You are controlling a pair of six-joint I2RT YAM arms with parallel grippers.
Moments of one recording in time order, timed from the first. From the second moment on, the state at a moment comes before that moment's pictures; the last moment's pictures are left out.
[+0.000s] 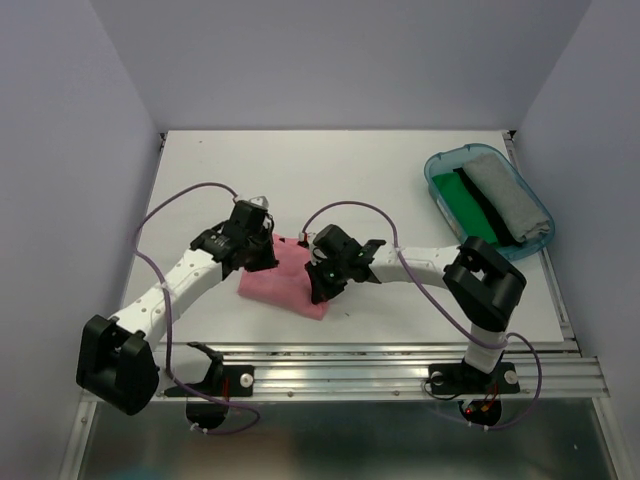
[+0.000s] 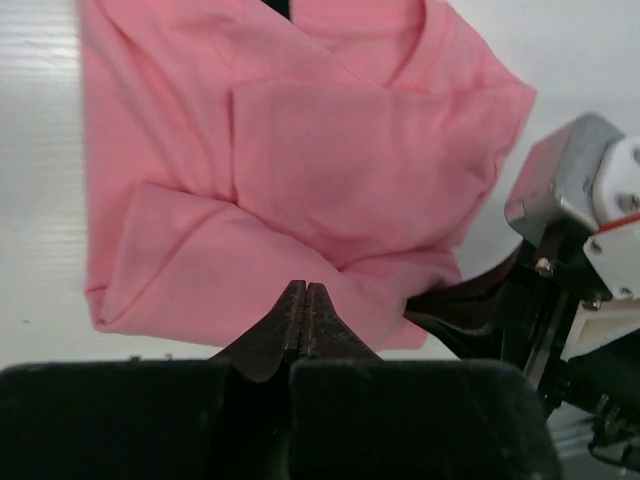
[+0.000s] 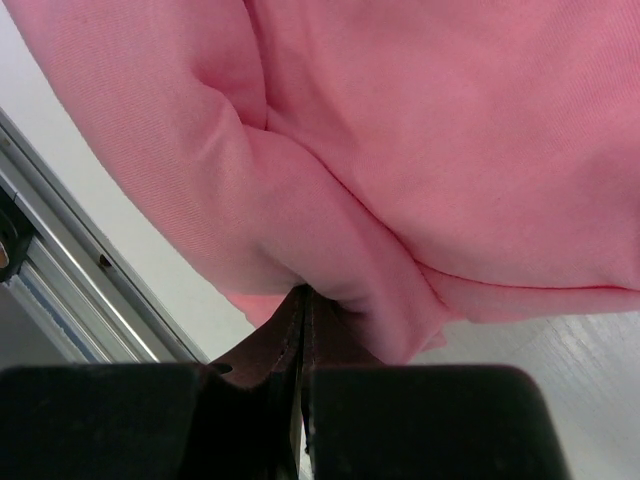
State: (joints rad) left arm -0.46 1.19 0.89 -0.64 -0.04 -0.58; right arm 0.93 1.83 1.11 -0.24 -0.30 0.36
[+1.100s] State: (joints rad) left arm -0.48 1.26 1.01 -0.64 -0.02 -0.64; right arm 0.94 1.56 1.06 -0.22 -0.22 0.28
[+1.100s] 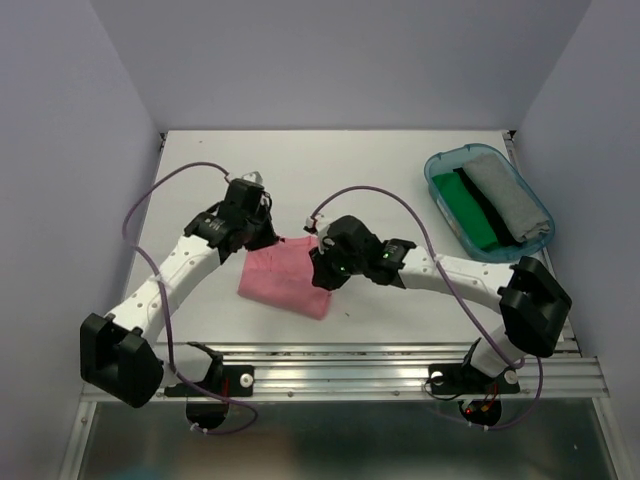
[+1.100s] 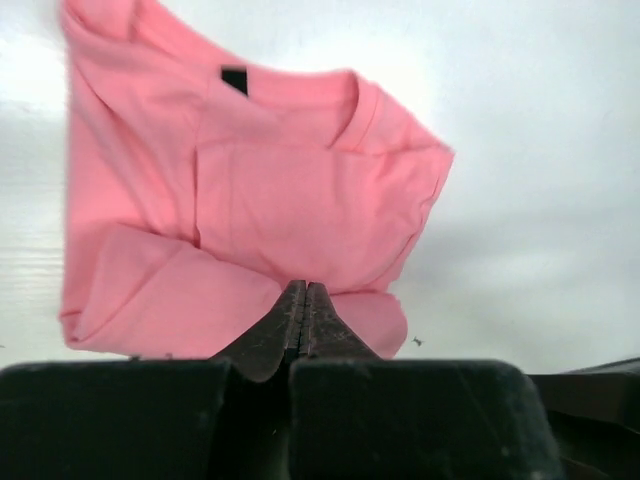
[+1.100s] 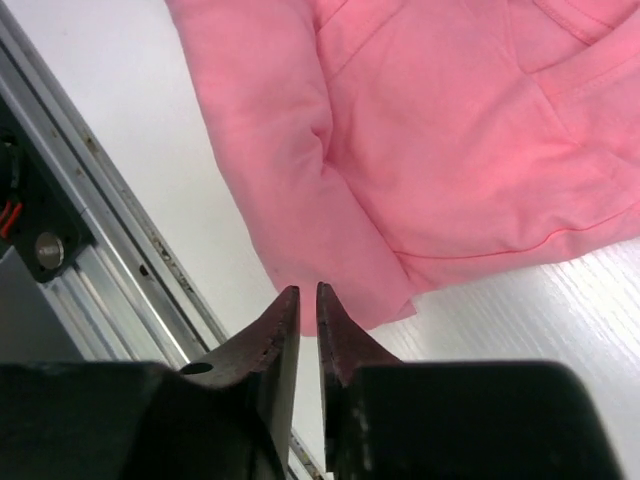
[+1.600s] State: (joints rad) left arm -0.15 1.16 1.10 -0.80 -0.11 -0.55; right arm 1.21 1.73 1.21 -0.21 0.25 0.07
